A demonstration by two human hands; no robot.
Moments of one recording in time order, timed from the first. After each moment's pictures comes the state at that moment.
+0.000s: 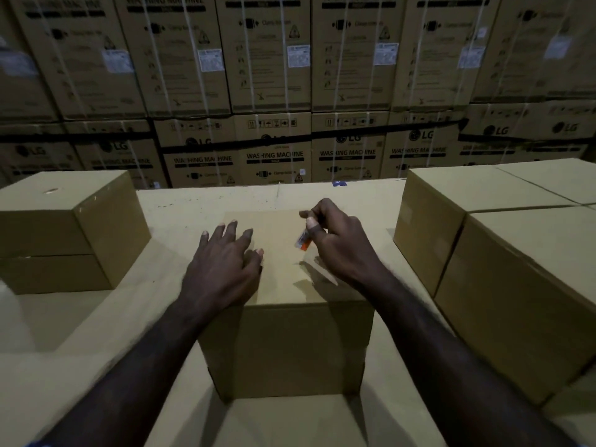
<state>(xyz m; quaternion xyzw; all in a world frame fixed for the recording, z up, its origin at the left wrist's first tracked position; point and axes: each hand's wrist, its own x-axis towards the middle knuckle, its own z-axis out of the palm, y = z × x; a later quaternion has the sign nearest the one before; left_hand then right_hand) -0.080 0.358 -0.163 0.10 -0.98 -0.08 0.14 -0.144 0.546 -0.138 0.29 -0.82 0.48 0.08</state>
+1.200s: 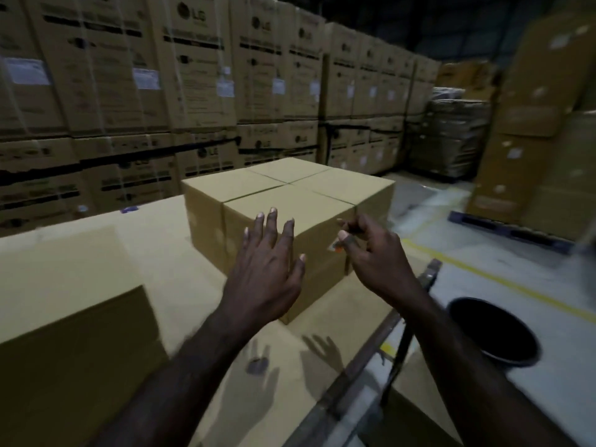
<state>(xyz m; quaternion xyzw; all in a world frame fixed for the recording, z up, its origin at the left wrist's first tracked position) 0.010 0.678 -0.136 -0.34 -0.90 -0.22 0.16 0.064 0.862 -0.128 -0.03 -0.87 0.34 0.36</state>
